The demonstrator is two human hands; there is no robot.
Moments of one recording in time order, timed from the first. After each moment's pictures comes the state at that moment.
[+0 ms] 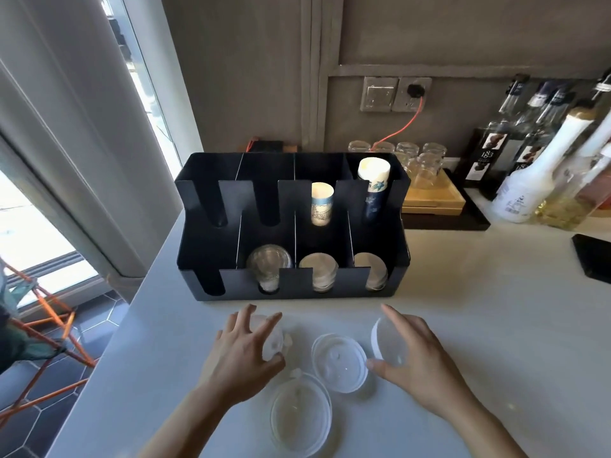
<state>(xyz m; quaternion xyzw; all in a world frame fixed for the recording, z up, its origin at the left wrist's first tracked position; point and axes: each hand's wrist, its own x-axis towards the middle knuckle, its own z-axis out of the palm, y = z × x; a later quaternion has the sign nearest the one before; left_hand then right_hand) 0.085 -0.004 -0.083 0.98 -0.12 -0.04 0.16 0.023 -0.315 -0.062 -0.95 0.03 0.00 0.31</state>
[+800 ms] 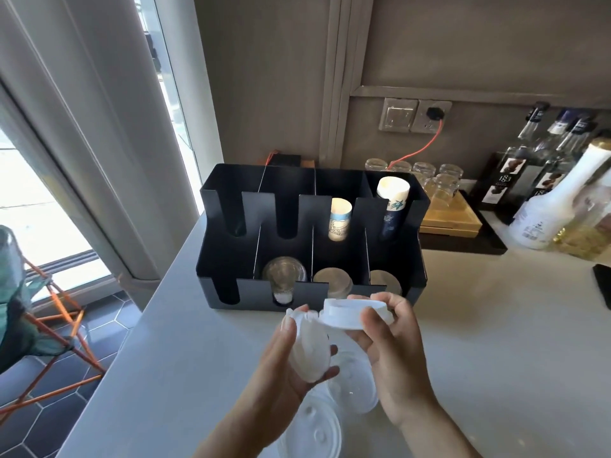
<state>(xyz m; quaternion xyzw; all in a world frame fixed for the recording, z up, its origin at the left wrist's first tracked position) 0.055 -0.047 -0.038 0.47 0.02 -0.22 0.85 0.048 -0.216 0.005 -0.60 0.08 -0.07 0.79</state>
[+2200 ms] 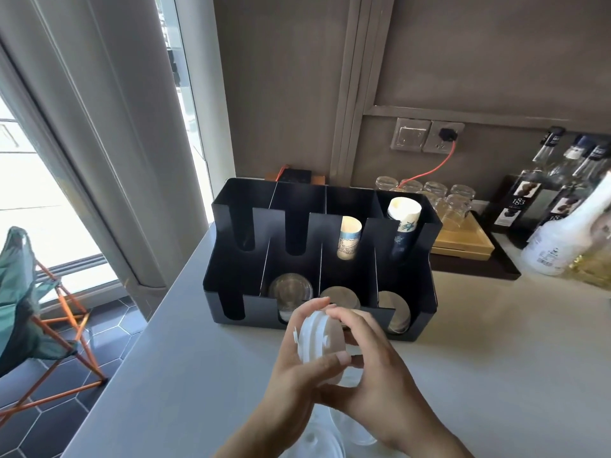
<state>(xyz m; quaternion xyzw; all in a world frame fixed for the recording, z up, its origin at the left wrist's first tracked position) 0.064 -0.067 0.004 0.53 -0.09 -0.14 0.83 0.056 -0.214 0.017 -0.88 -0.15 -0.06 0.45</state>
